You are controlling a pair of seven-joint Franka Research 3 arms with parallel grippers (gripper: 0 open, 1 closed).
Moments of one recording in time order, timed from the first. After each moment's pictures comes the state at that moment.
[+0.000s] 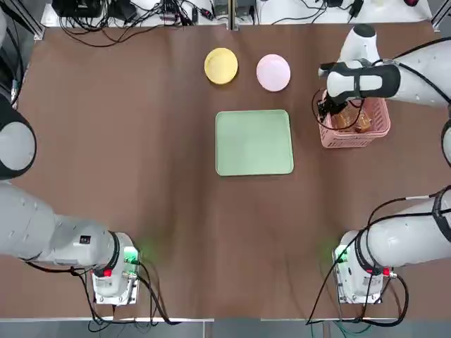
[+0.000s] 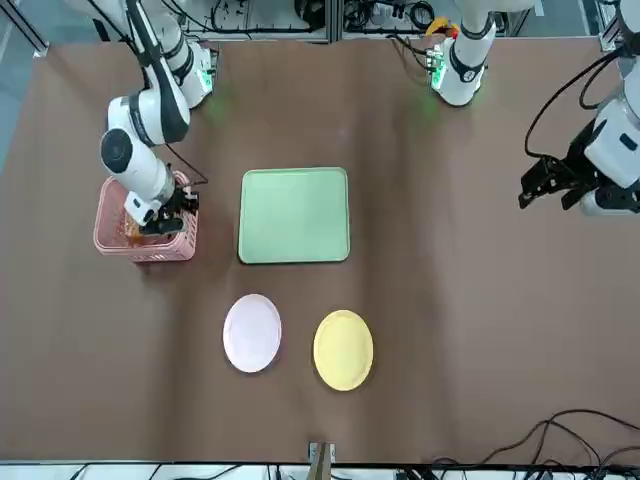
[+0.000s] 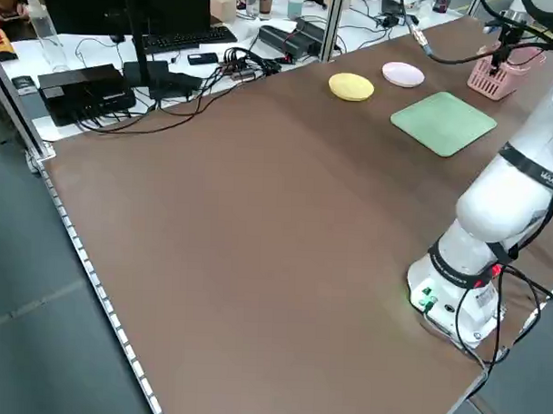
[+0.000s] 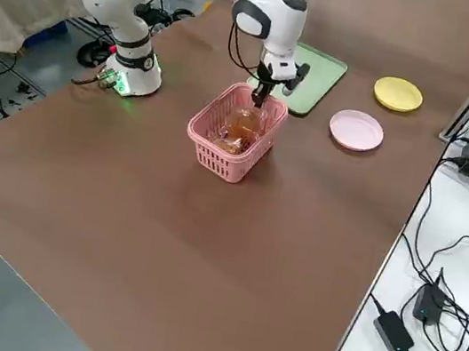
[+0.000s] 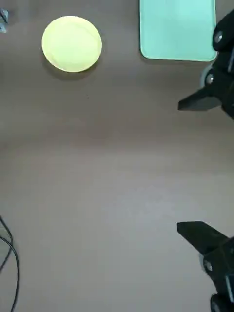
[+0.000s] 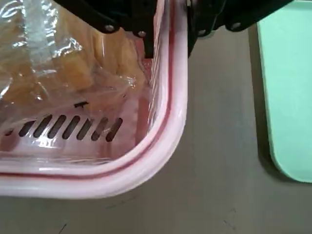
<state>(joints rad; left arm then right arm) -0.07 0.06 -0.03 -1.54 -0.08 1.70 -0.10 0.13 0.07 0.07 -2.41 0.04 2.35 0.09</state>
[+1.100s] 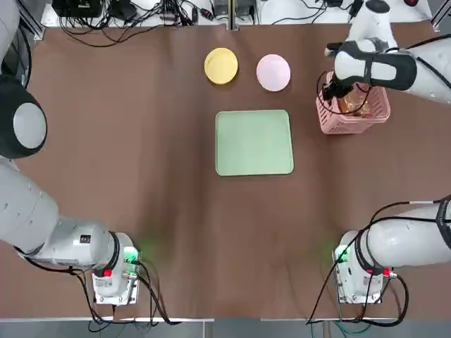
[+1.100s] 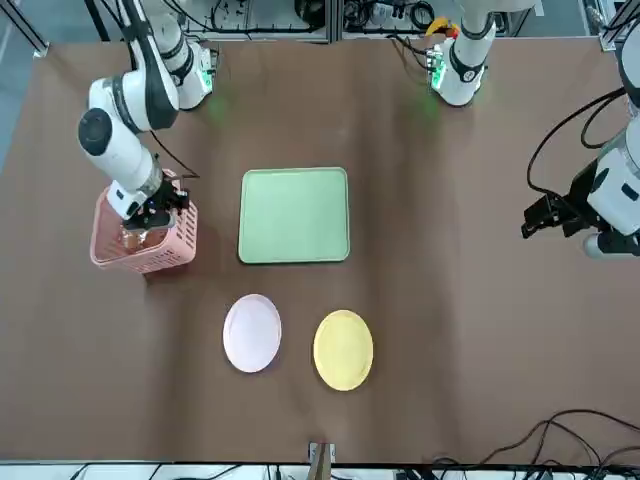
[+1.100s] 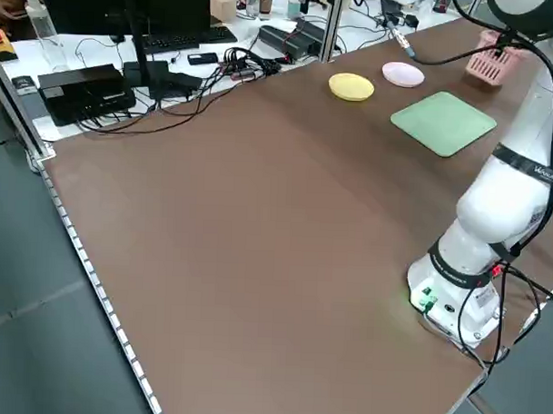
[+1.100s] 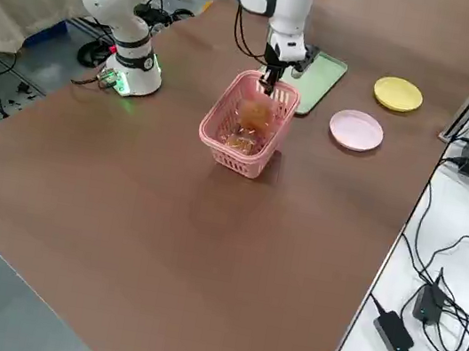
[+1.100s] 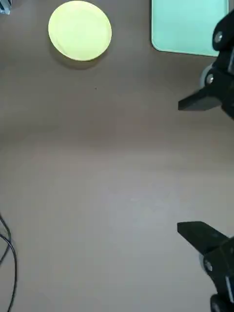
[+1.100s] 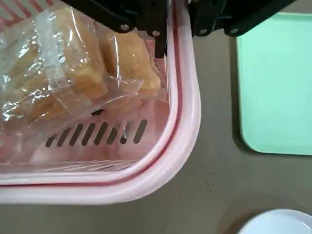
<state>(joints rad) -0.06 0.17 -0.02 -1.47 -0.08 1.69 -0.10 0.13 -0.05 0.06 -2.32 0.04 2.20 0.09</state>
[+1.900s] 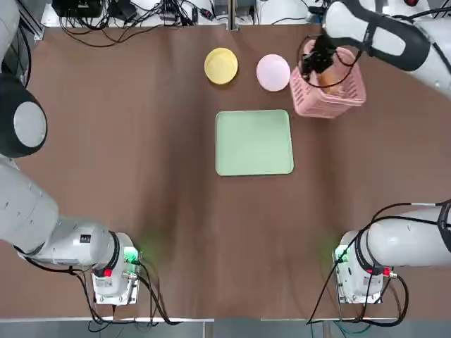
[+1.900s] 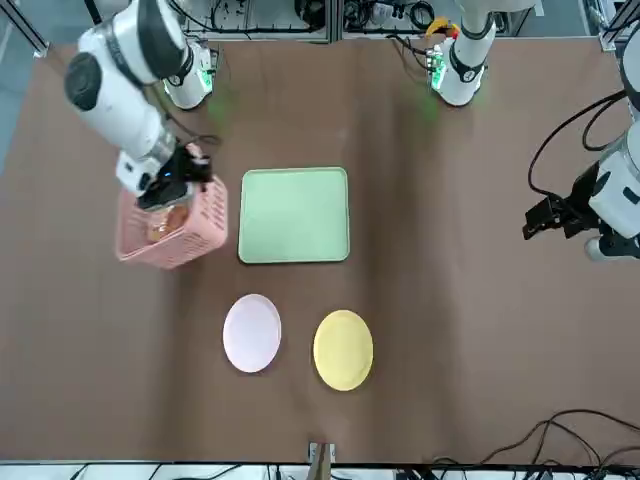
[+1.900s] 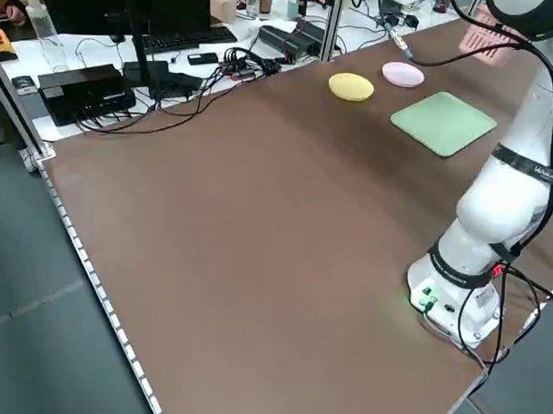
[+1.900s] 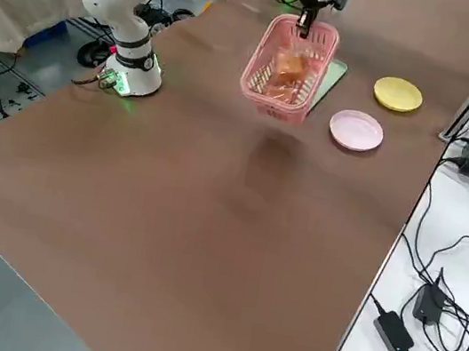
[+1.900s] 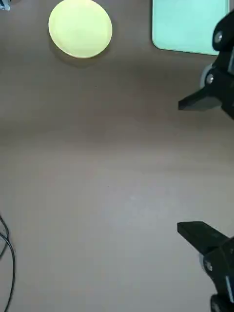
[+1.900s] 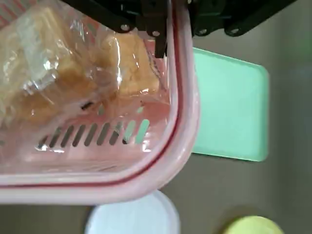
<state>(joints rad) -0.05 0.17 -0.01 -1.47 -0.08 1.69 -0.10 0.11 -0.07 0.30 -2.09 0.30 2.05 0.10</state>
